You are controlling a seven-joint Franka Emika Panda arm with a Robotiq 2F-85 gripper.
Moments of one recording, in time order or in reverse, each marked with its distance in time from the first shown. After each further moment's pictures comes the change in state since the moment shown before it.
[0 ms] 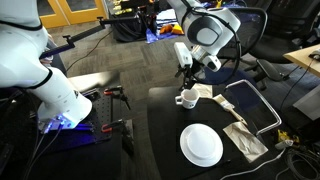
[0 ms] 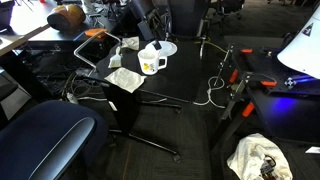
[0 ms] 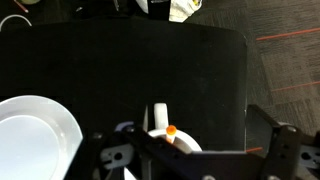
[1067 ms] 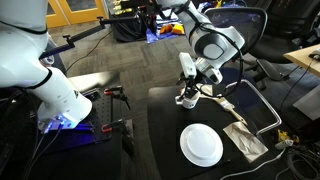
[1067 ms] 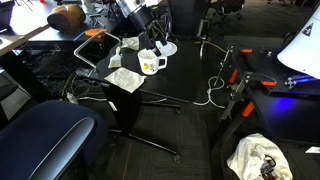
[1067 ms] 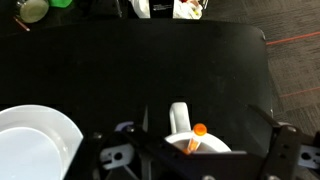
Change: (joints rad) arm -0.022 0.140 -0.019 0.118 0.006 -0.062 0.008
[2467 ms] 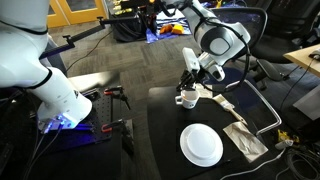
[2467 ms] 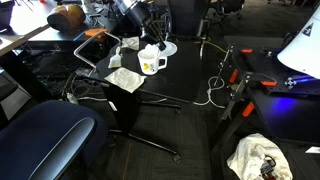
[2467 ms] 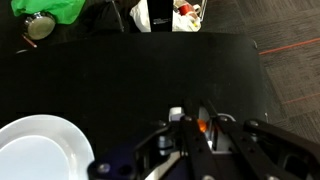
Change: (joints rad) arm 0.007 0.017 -0.004 0.079 0.000 -0.123 0.038
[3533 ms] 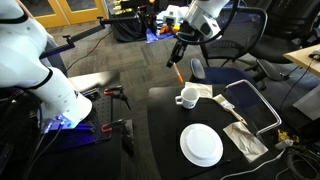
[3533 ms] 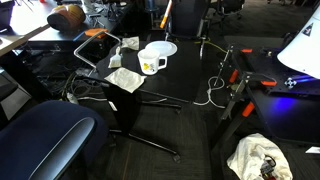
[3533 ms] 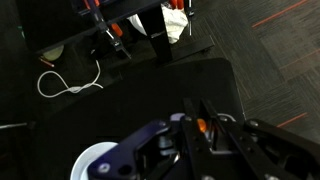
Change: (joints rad) arm 0.038 -0.507 -0.013 -0.325 -0.006 -0.029 0.265
